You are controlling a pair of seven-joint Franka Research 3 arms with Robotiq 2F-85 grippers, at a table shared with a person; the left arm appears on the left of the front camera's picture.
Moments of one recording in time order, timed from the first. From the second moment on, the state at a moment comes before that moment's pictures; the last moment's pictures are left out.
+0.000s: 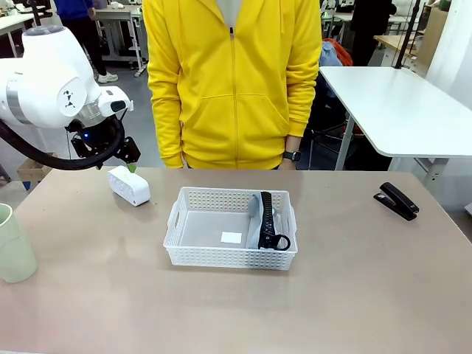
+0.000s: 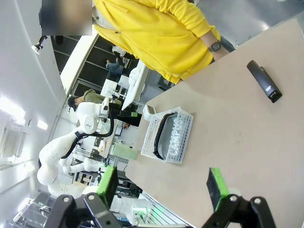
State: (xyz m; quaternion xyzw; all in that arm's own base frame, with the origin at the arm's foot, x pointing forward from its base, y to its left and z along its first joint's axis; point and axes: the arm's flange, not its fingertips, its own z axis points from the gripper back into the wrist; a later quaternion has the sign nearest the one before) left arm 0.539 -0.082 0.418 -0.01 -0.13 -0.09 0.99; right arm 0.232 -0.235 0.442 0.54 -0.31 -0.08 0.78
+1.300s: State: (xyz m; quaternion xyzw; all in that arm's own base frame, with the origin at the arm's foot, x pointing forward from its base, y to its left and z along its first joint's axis) left arm 0.546 -0.101 0.401 -0.01 -0.15 0.49 0.86; right arm 0.232 -0.235 0.443 0.54 -0.31 -0.08 0.78
